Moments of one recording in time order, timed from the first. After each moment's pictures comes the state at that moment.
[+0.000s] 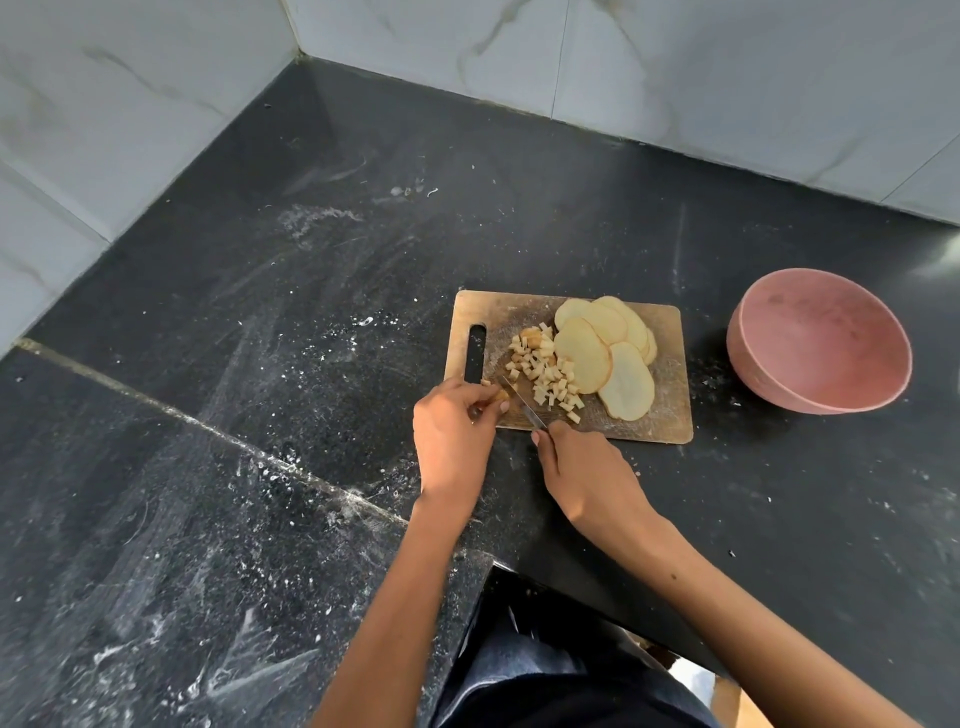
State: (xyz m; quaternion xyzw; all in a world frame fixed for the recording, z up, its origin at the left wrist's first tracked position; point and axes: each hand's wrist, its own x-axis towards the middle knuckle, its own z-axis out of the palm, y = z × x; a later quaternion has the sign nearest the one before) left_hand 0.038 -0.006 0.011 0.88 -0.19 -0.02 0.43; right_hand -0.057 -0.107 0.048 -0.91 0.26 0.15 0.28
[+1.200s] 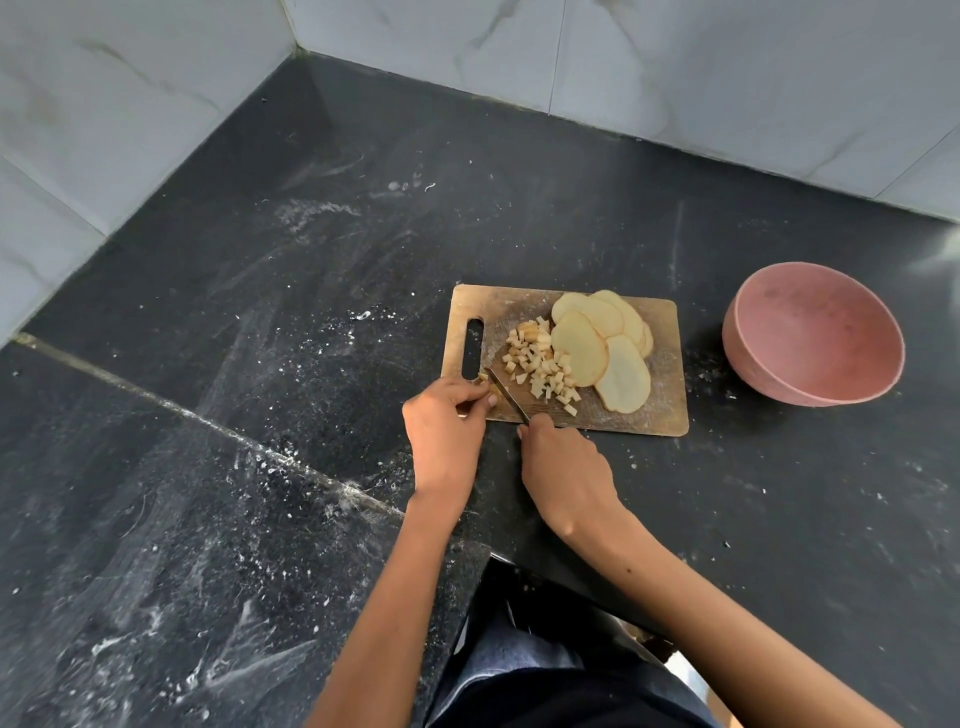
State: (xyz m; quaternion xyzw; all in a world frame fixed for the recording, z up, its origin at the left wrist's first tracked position) left_hand 0.037 -0.001 0.011 0.87 -0.16 -0.02 0.46; right_hand -0.047 -0.087 0.050 -0.92 0.28 0.16 0.23
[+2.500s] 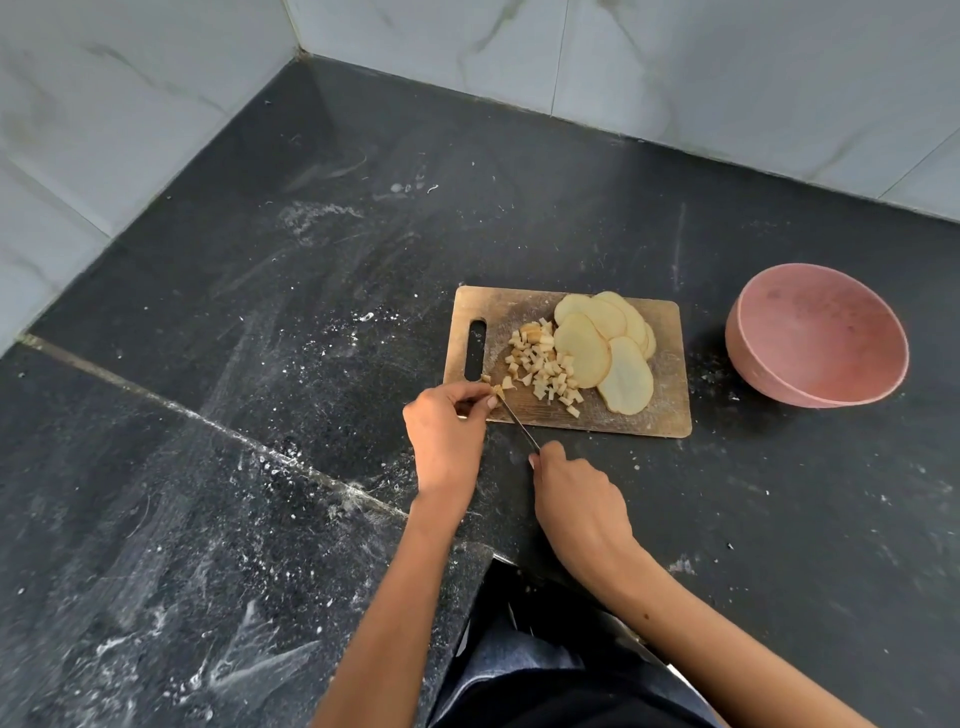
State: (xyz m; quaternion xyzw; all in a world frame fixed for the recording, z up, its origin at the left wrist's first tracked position) left_hand 0.033 -0.002 0.026 0.87 -0.09 -0.09 0.47; right_hand -0.069 -0.079 0.043 -0.92 0.29 0.18 0.21
